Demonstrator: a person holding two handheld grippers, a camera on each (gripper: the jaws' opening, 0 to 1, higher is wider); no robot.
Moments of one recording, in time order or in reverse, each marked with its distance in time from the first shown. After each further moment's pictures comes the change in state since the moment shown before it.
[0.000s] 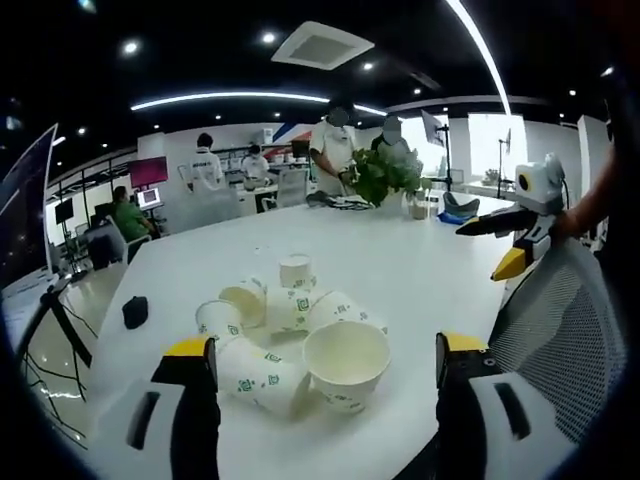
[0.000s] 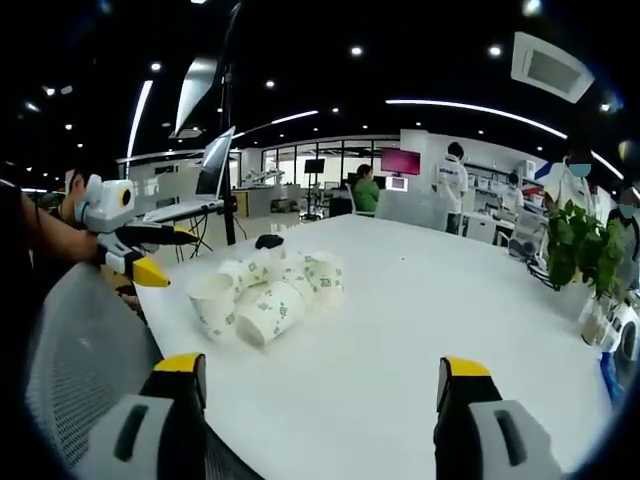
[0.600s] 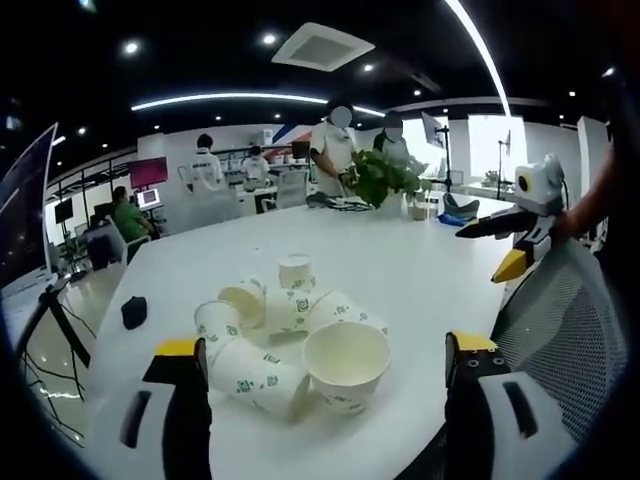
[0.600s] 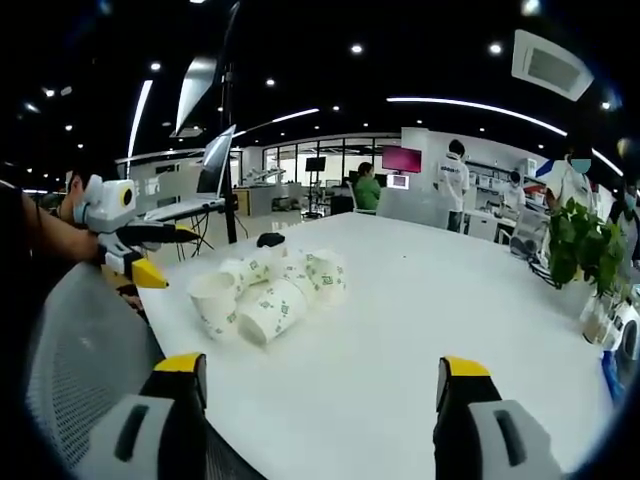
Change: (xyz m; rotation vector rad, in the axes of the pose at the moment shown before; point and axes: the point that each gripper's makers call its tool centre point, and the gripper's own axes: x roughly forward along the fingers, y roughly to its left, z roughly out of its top) left arm 0.001 -0.002 0.000 0.001 0.000 -0.005; right arm 0.000 -0.001 -0.004 0.004 0.005 0.008
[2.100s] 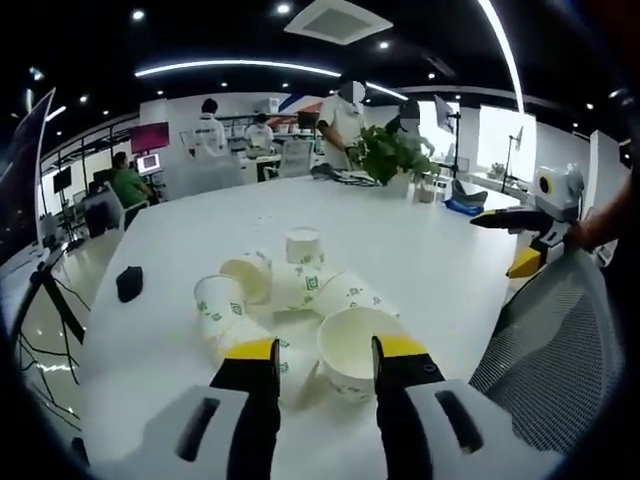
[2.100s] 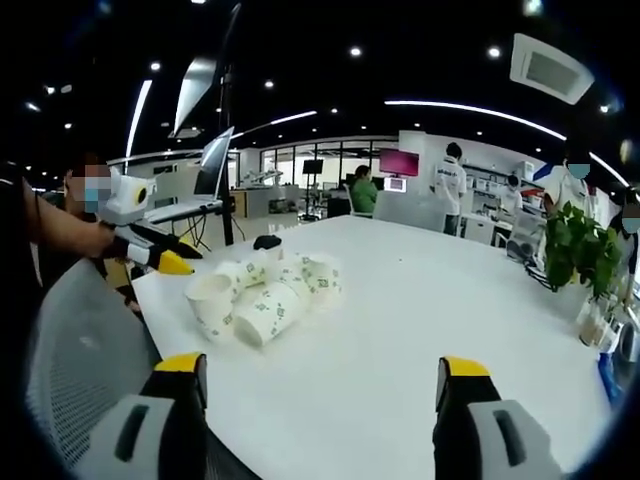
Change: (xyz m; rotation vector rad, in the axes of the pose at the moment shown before) left arm 0.012 0.018 -0.013 -0.090 0.134 0.002; right arm -0.002 -0.001 0.004 -0.009 -0.009 -0.017
